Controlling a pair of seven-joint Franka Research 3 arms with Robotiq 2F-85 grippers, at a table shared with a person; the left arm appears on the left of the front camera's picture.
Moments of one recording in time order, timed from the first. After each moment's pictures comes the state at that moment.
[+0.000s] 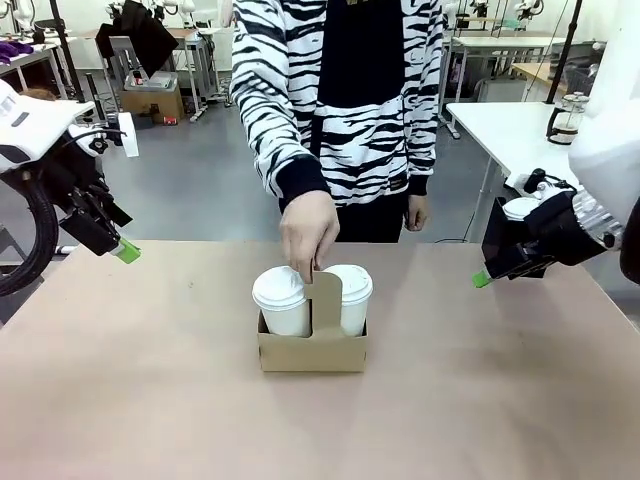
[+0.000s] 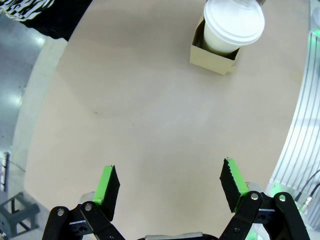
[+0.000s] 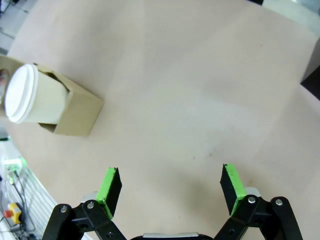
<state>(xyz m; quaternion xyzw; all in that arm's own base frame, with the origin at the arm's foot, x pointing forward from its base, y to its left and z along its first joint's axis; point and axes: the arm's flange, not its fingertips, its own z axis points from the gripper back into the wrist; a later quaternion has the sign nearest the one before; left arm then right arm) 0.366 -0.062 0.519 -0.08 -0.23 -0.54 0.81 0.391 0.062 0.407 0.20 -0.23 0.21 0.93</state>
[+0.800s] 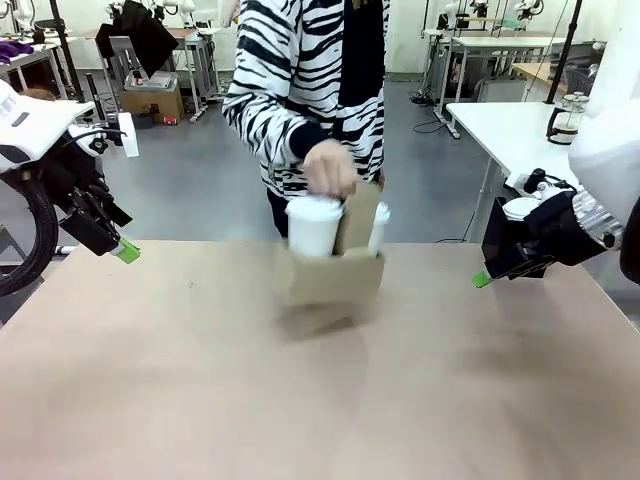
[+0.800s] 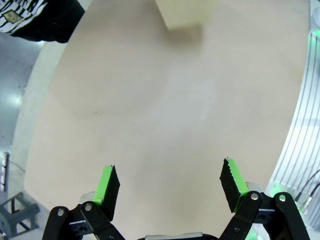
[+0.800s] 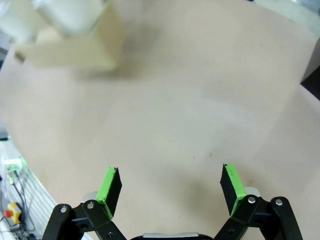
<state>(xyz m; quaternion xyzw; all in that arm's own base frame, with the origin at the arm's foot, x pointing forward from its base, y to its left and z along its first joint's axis) 0.366 -0.062 0.519 -0.08 -0.23 -0.54 0.81 0.391 0.062 0.407 0.20 -0.23 0.21 0.93</state>
